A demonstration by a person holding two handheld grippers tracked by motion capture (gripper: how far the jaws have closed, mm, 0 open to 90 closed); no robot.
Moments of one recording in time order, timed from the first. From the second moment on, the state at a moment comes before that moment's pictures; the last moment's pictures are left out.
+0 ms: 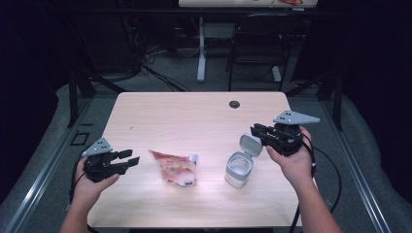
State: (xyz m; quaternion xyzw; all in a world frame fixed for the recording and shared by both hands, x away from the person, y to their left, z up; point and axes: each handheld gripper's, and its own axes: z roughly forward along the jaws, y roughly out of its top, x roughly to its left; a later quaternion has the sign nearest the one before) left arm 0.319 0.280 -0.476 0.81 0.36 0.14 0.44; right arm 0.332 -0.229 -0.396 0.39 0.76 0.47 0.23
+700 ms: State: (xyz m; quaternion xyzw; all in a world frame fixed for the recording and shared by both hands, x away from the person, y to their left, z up) left arm 0.319 0.280 -0.477 0.81 0.37 0.15 0.44; right arm 0.351 -0.259 -0.418 0.44 0.74 0.45 0.23
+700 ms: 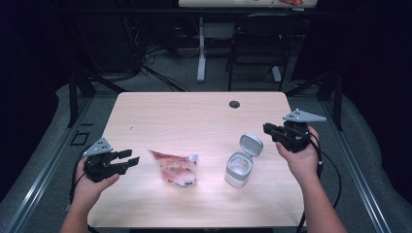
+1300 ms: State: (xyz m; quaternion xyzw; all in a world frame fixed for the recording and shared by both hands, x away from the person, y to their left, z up) left arm 0.320 0.281 -0.478 0.81 0.37 0.15 0.44; right arm 0.350 -0.258 -0.439 0.46 0.74 0.44 0.22
